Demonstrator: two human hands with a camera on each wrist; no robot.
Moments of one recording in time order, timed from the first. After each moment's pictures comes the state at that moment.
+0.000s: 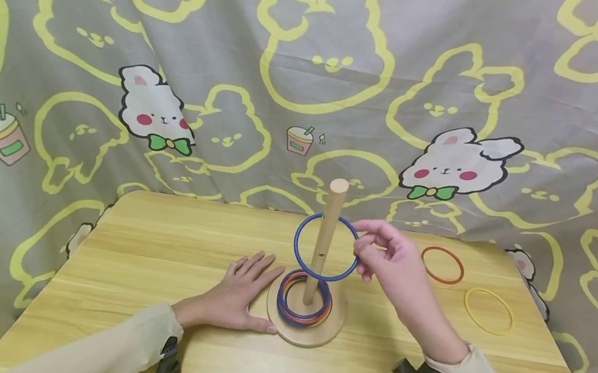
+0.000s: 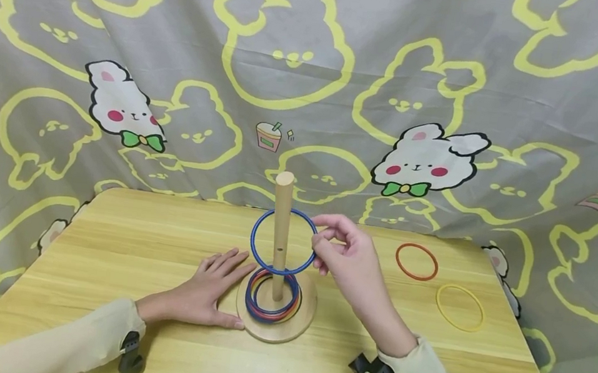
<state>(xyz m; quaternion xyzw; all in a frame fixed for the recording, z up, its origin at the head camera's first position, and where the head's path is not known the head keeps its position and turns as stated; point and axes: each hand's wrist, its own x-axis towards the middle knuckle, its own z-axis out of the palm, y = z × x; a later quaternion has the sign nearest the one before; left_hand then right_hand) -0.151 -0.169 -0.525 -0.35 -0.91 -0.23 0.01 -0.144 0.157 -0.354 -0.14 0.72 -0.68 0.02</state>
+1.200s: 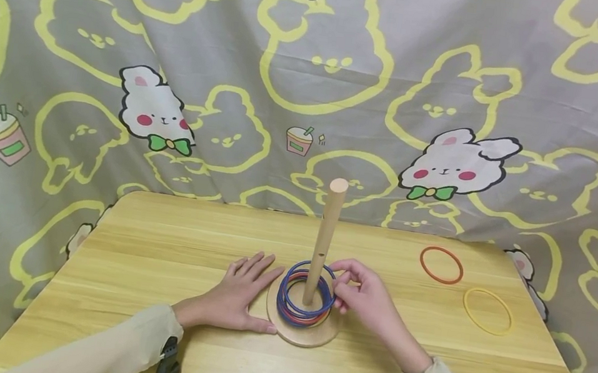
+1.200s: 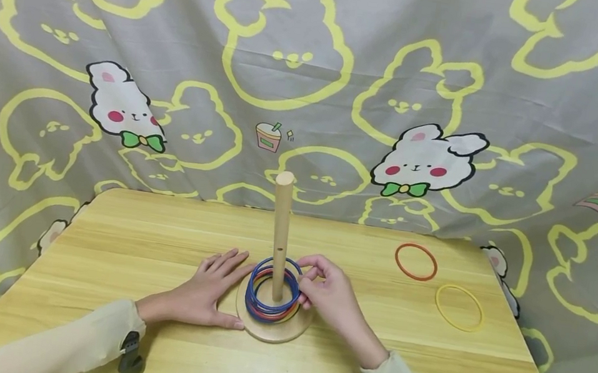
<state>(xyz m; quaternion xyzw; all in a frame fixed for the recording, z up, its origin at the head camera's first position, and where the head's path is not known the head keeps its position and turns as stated) -0.149 -0.168 -0.520 -0.34 -0.92 -0.21 0.00 -0.148 0.150 -0.444 -0.13 0.75 -0.64 0.11</state>
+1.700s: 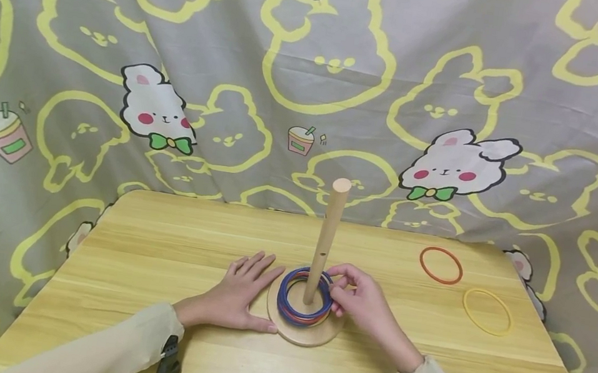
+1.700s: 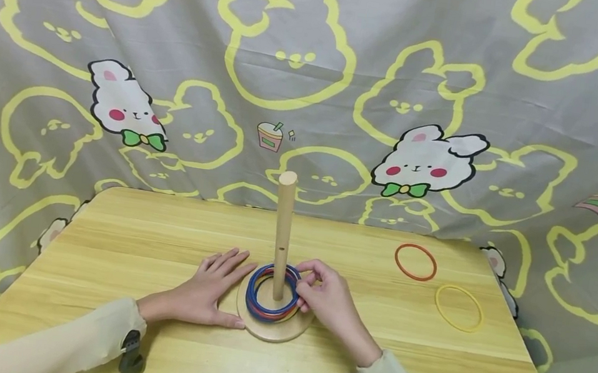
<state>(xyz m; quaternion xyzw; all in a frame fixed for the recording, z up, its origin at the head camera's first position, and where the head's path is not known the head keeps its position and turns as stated) -0.149 -0.167 -0.517 -0.34 -0.92 -0.20 -0.02 -0.149 0.146 -0.460 -0.11 0.79 -0.60 0.11</state>
